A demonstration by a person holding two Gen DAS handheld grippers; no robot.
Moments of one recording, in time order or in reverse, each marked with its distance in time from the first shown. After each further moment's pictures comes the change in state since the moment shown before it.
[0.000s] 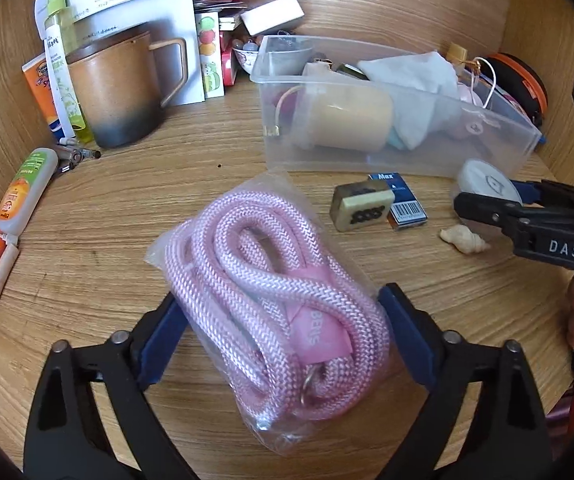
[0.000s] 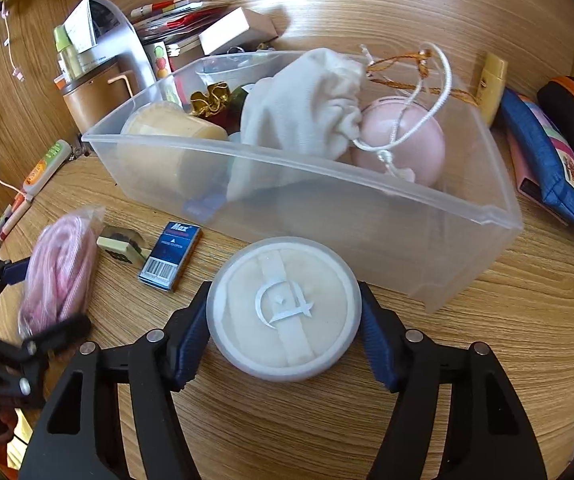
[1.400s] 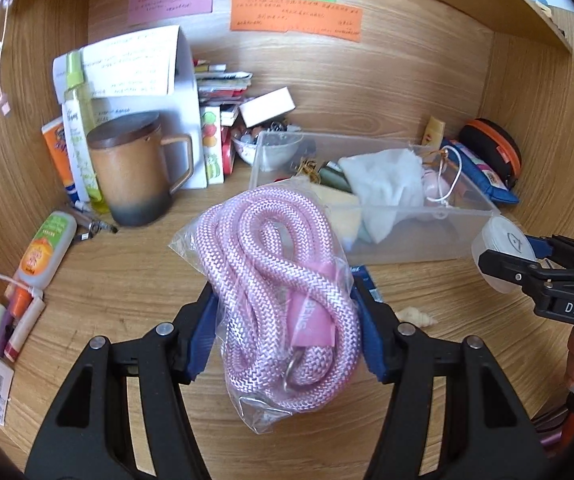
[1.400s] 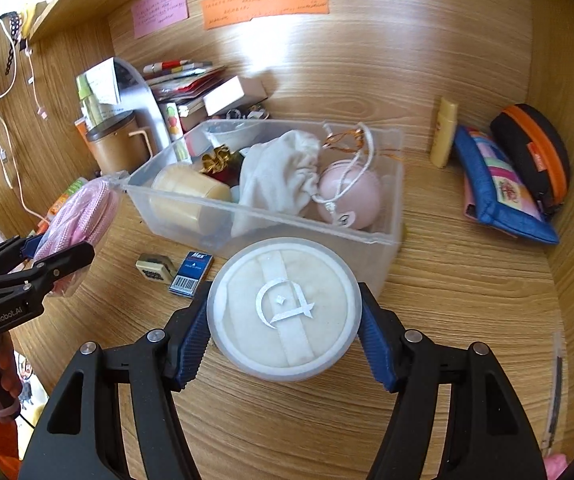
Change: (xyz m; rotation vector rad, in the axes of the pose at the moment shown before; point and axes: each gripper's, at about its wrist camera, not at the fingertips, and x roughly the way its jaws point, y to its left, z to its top) left arm -0.055 -0.002 0.028 -0.010 -0.225 -0.027; right arm -0.075 -0.008 -0.007 0.025 -0.151 -0.021
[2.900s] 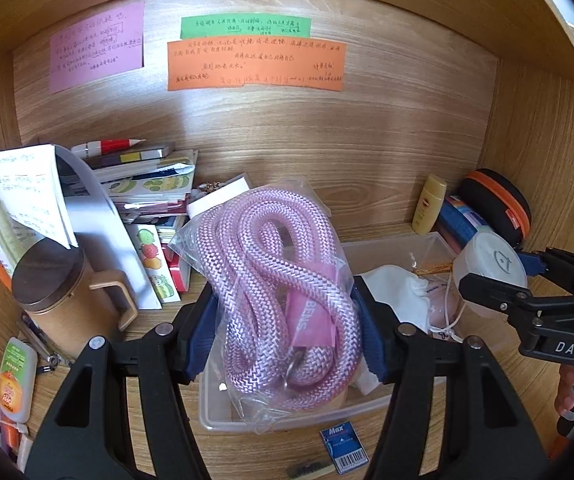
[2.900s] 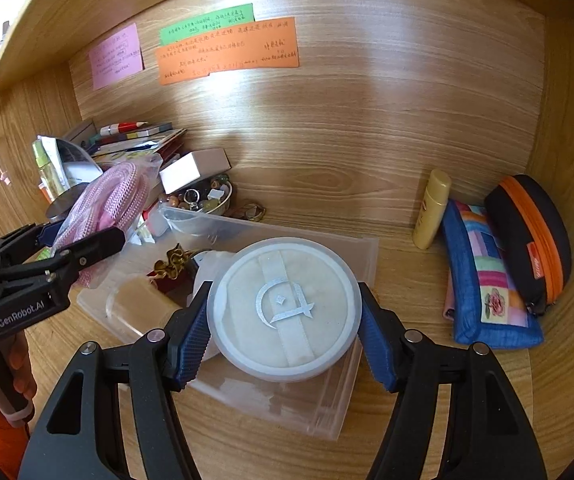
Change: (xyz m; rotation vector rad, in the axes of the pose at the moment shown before) left arm 0.073 -0.019 0.113 0.063 -0.072 -0.073; right arm 0.029 -0.029 0.096 0.015 -0.072 -0.046
